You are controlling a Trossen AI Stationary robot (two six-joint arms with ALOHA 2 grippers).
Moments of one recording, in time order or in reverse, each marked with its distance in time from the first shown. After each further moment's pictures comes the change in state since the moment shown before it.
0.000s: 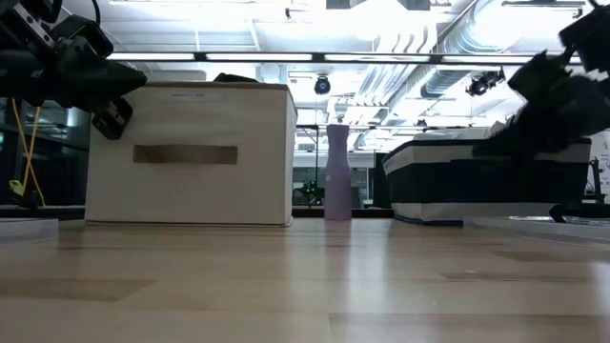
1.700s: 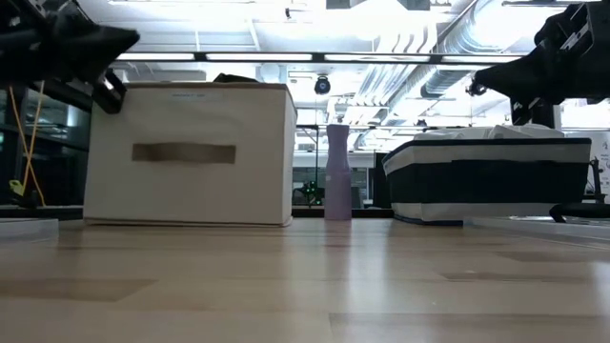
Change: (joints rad) left arm 0.059 -0.277 0.000 -0.028 0.006 -0.002; right arm 0.001 -0.395 0.000 0.029 -0.001 0.000
